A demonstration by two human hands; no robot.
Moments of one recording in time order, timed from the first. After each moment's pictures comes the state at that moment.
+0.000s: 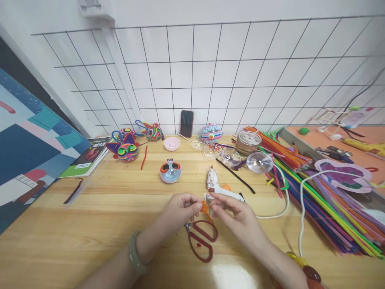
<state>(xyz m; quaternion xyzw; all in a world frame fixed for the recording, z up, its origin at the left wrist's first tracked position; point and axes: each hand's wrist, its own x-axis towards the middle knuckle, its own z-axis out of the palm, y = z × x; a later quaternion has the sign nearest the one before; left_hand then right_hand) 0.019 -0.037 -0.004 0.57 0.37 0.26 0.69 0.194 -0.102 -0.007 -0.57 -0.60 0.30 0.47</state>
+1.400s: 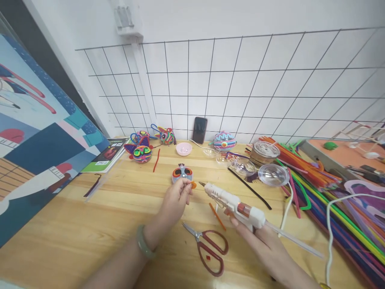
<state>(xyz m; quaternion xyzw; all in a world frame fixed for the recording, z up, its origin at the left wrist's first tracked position) -0.004 -0.014 0.003 0.66 0.45 0.42 0.43 0.206 -0.113 0.001 -0.60 -0.65 0.27 0.38</state>
